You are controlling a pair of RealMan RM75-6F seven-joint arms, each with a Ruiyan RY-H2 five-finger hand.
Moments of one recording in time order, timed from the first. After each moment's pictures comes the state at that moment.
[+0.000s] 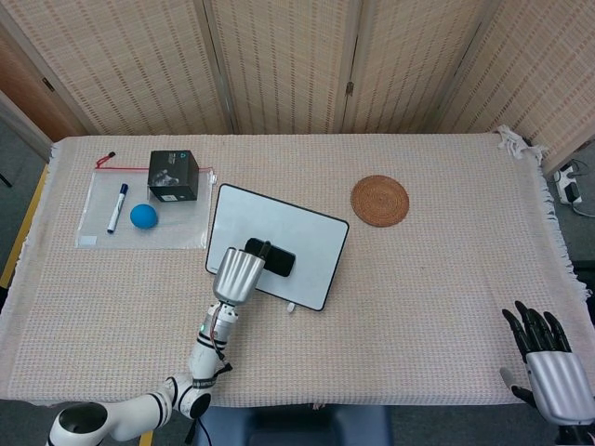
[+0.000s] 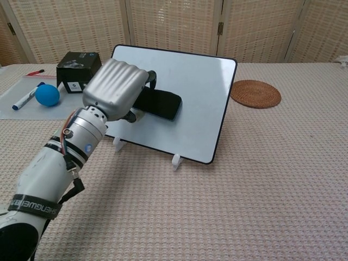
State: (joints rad) left arm -0.77 -2.10 -0.26 -0.89 1.44 1.36 0.68; right arm -0.10 -1.07 -0.07 -1.76 -1.65 1.56 -0.23
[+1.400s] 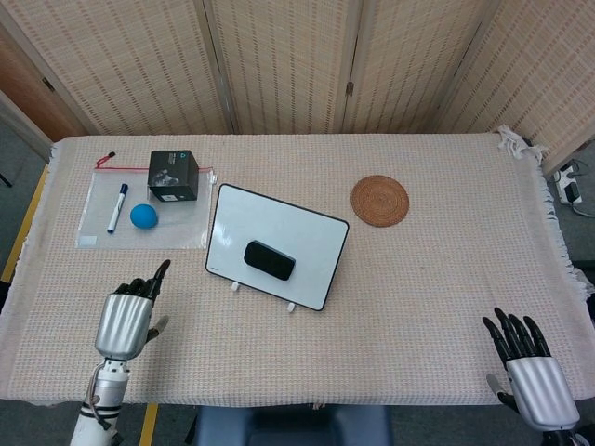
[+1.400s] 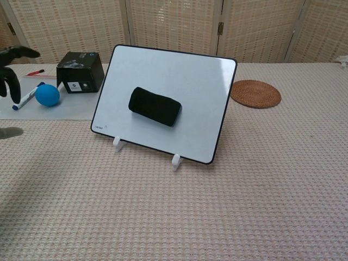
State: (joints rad) left arm -0.33 -1.45 0.03 -1.78 1.47 1.63 0.65; right arm -0.11 -1.12 -0.10 -1.74 -1.72 1.56 -0.32
